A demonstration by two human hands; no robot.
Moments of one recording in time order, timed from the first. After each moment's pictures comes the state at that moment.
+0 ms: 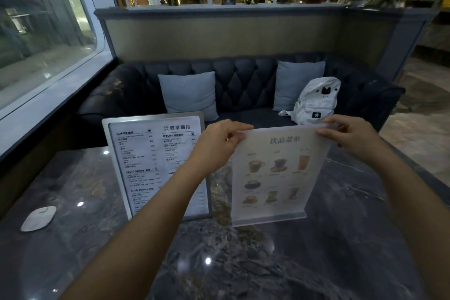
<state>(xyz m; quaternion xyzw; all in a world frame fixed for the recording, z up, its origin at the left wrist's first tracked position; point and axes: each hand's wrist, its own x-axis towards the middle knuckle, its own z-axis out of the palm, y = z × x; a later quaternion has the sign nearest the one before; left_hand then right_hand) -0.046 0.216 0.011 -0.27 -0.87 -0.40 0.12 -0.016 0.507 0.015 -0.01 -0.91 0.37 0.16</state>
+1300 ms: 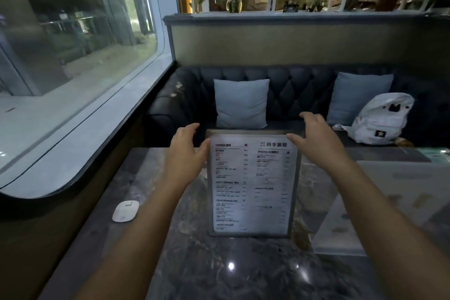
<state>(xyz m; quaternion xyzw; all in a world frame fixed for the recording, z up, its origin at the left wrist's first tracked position) -0.083 -0.031 -0.009 -0.03 -0.89 -0.38 0.25 -0.100 0.237 0.030 0.01 -0.97 0.21 0.15</state>
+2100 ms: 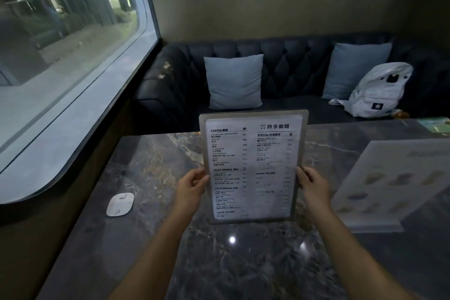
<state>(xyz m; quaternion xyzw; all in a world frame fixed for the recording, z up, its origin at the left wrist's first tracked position) -0.075 -0.028 -0.135 0.06 -0.74 -0.67 0.04 -0.067 0.234 -0.131 -0.18 -0.74 0.63 0.14</state>
